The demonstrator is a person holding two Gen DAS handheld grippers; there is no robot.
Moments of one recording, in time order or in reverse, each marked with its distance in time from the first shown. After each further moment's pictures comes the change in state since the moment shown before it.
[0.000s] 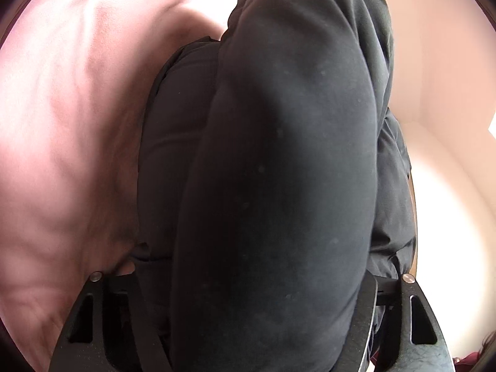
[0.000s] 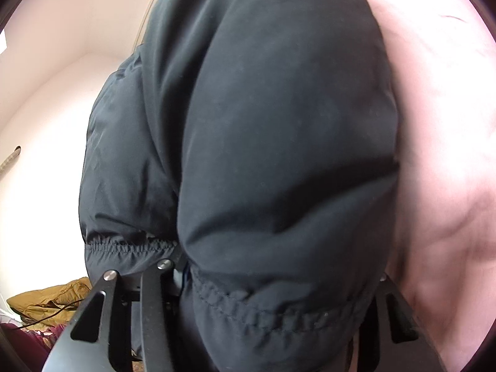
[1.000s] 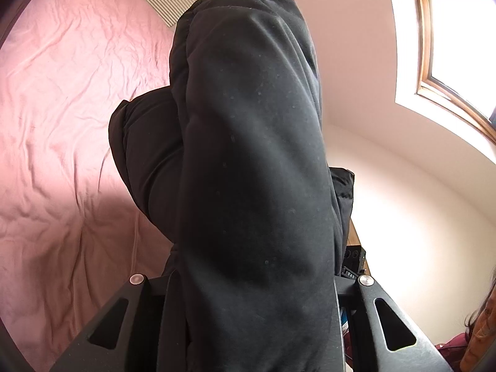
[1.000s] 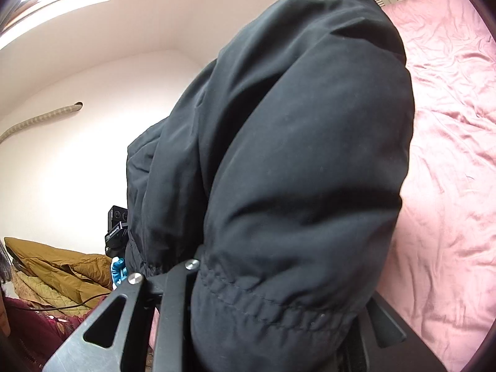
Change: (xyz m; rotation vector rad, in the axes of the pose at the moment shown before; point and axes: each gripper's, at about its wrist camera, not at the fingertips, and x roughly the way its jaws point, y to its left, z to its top) left arm -0.131 -0.202 -0.105 0.252 -0.184 -0.275; right arm -0.105 0.174 -0.035 -0.306 -0.186 0.092
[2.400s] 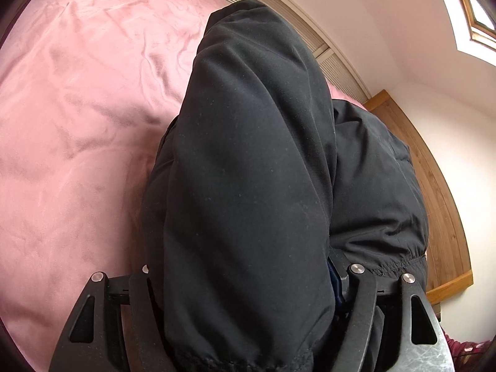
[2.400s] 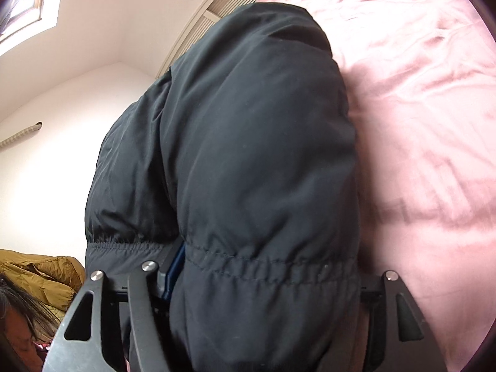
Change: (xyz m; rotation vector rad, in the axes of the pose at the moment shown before) left arm -0.063 0.175 -0.097 0.111 0.072 0.403; right arm 0.029 -0.191 -0.151 0.179 -0.041 -0.097
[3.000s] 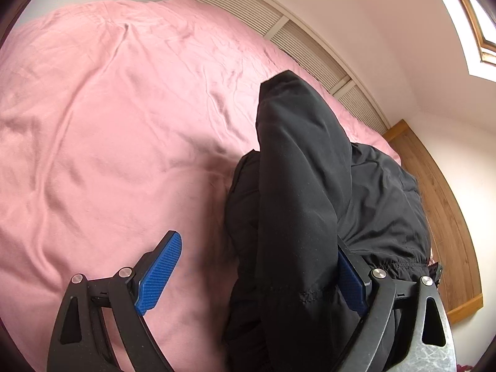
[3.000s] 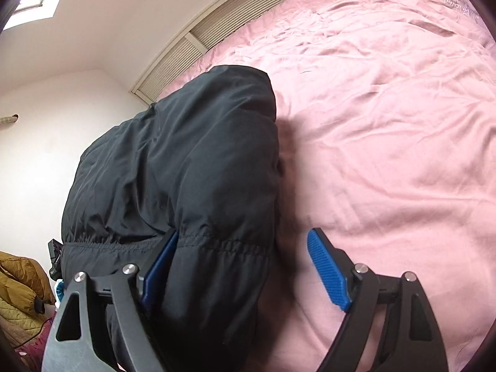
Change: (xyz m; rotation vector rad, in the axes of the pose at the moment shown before) left arm -0.082 0.047 -0.024 -0.069 -0.144 0.112; right arm -0.069 0.004 -0.004 -0.073 -0.123 -0.234
